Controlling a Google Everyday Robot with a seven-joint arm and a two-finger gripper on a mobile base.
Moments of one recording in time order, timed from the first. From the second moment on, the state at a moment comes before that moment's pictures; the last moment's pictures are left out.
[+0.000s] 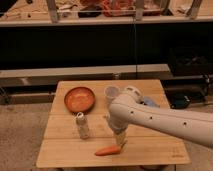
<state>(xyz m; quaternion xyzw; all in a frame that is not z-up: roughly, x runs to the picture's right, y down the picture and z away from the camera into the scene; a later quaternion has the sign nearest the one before) 0.033 0.205 0.687 -0.28 -0.14 -0.19 0.93</state>
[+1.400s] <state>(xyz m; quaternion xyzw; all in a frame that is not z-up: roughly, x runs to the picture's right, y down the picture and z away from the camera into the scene) 0.017 0.213 0.701 -0.29 -0.16 -0.21 0.92</state>
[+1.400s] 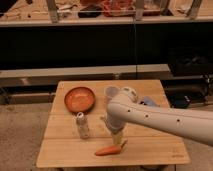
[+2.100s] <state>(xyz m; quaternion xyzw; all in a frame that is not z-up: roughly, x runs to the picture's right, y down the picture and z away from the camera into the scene) 0.004 0.215 0.705 -0.29 -0.18 -0.22 0.91</state>
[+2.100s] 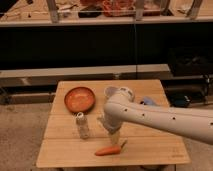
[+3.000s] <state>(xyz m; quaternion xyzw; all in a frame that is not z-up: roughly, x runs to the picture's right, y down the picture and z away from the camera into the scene) -0.021 0.218 0.706 -0.29 -0.21 -0.25 0.90</state>
